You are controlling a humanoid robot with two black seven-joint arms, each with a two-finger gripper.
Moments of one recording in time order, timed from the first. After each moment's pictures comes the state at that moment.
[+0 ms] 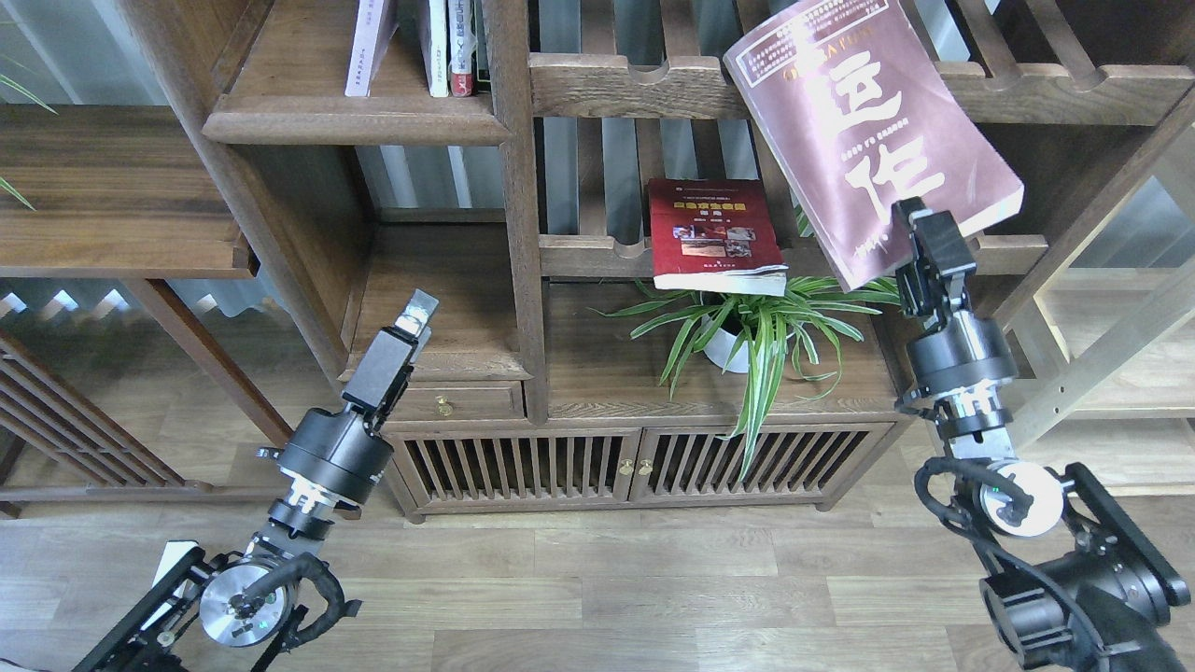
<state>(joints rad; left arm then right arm) -0.05 0.06 -1.10 -1.34 0.11 -0.49 -0.09 0.13 -0.25 1.33 1.18 0.14 0.58 0.12</state>
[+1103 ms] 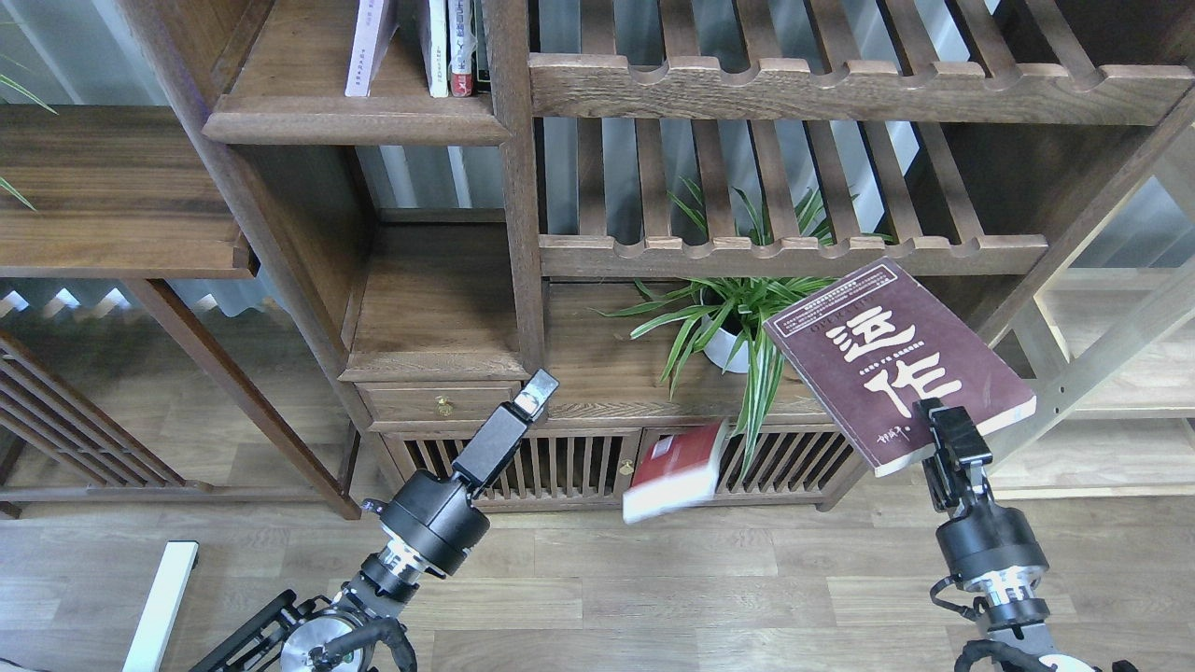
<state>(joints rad) -0.03 0.00 -0.89 -1.33 0.12 -0.49 -0.08 -0.27 -0.24 1.39 1.22 0.13 0.58 0.12</state>
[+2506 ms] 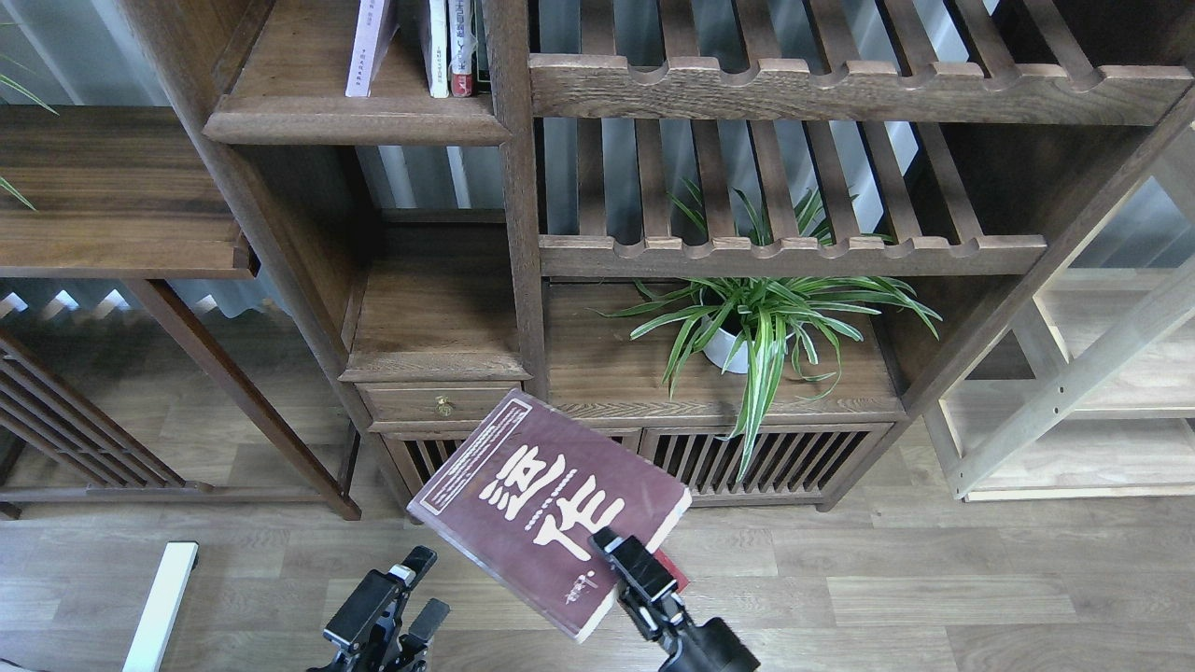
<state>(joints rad) 0.36 0.27 -0.80 -1.45 -0.37 -0.49 -0.02 -0.28 0.02 0.80 1.24 -0.04 0.58 0.11</state>
